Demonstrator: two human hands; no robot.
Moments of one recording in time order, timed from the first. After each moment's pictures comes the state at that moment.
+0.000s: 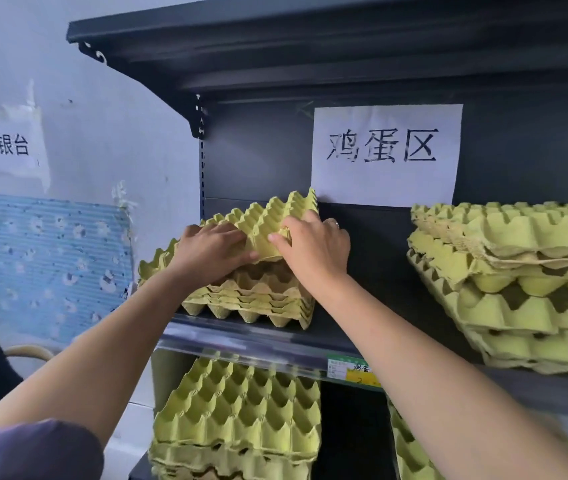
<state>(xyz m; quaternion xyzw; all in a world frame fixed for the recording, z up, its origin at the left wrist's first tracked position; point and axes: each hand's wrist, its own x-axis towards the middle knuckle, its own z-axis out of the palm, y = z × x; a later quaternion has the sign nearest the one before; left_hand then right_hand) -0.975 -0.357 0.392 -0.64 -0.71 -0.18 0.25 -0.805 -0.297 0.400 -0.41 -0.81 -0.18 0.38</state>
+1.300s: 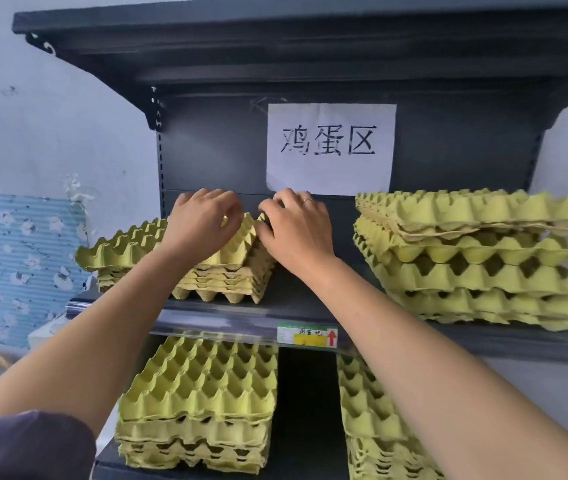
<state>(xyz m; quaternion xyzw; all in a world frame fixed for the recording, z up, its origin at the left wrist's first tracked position) -0.900 -0.371 0.413 -0.63 -0.59 -0.34 0.36 -0.745 -0.322 0.407 -0.34 -0.81 -0.25 0.41</state>
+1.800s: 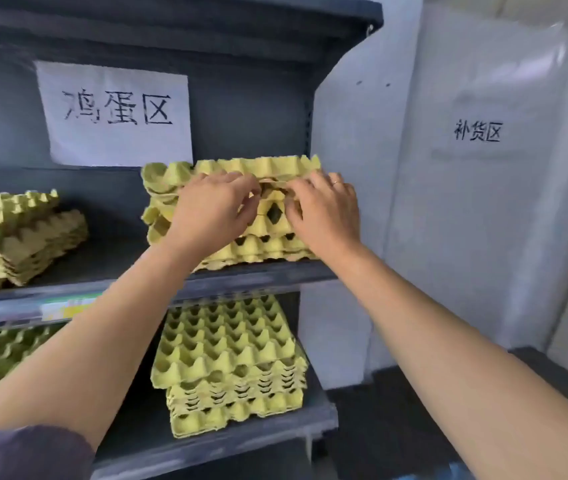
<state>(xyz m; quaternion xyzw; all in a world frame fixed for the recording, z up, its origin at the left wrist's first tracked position) -0.563 -0.370 0.408 -0.77 -0.38 -0.39 0.33 -0.386 -0.355 0.393 -0.47 -0.68 -0.36 0.43</state>
